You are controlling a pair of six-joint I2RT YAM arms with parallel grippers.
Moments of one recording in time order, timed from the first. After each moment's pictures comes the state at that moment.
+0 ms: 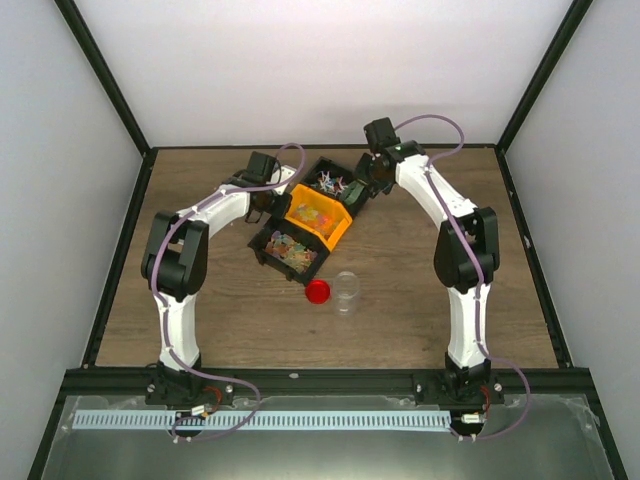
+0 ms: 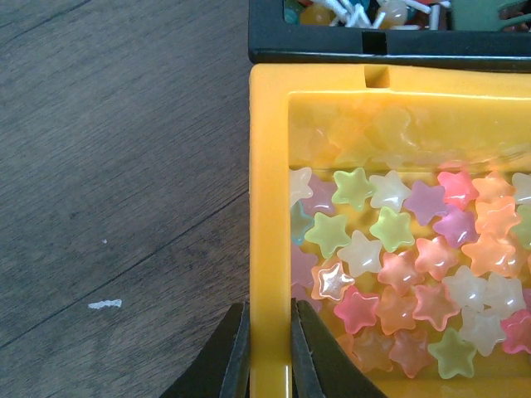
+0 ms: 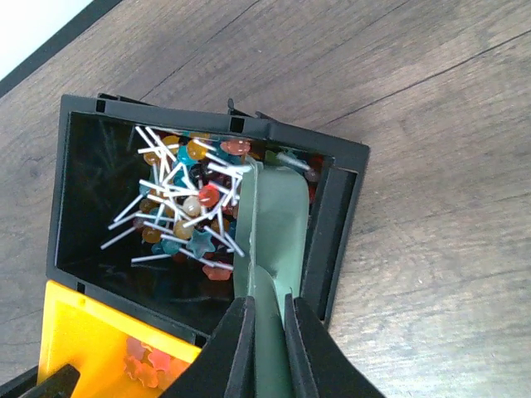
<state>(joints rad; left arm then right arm) -0.35 2.04 1.51 -0.42 0.17 0.13 0.37 2.09 1.92 -0.83 0.00 0.78</state>
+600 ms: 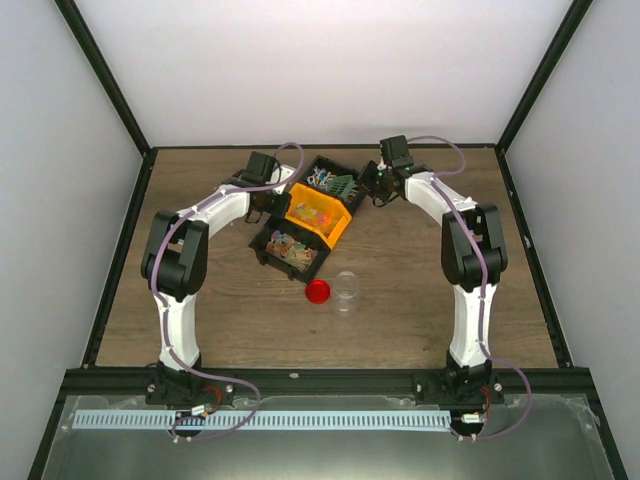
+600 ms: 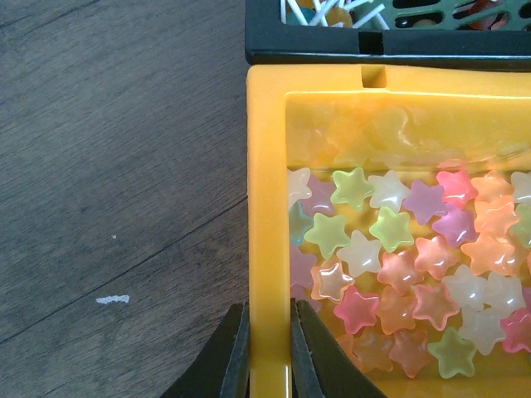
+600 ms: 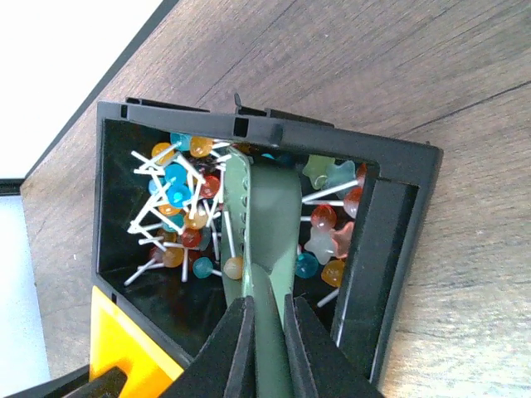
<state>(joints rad) -0.35 2.04 1.50 -0.41 0.15 0.10 0.29 2.09 1.64 -0.38 -0.29 0.83</state>
